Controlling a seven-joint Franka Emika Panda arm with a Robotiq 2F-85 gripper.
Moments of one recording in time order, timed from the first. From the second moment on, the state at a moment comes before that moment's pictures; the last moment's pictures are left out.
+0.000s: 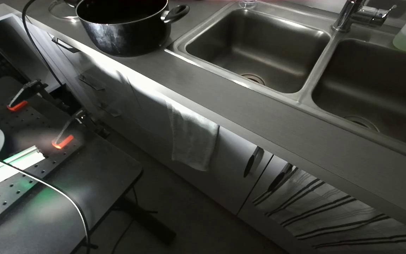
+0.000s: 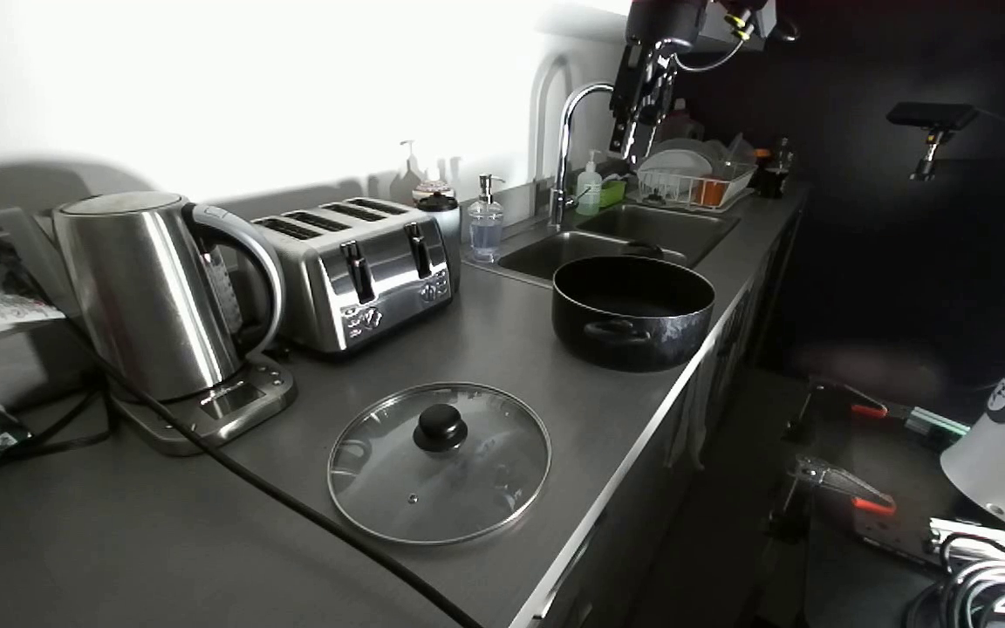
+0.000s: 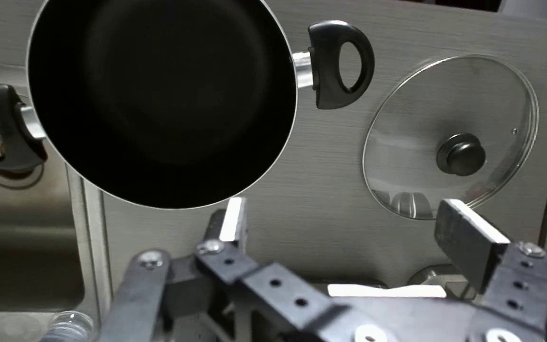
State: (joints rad) arm 0.07 -0.34 0.05 -2.31 0.10 2.12 0.01
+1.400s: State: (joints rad) arm 0.23 0.10 0.23 -2.03 -0.19 1.96 -0.20
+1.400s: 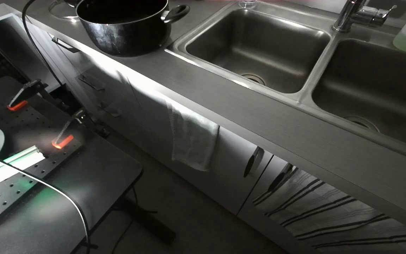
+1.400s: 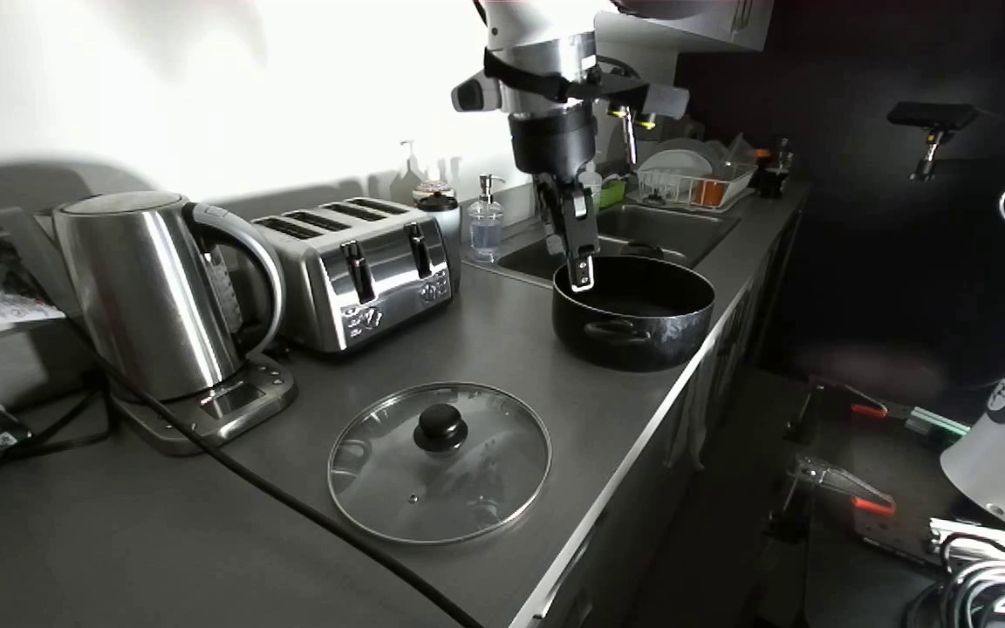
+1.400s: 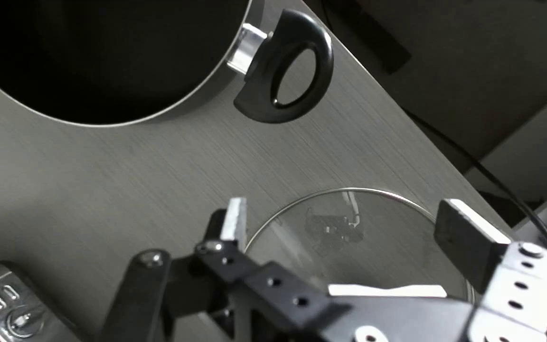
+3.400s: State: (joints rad) arm 0.42 0.74 0.24 -1.45 -0.43 1.85 -0.35
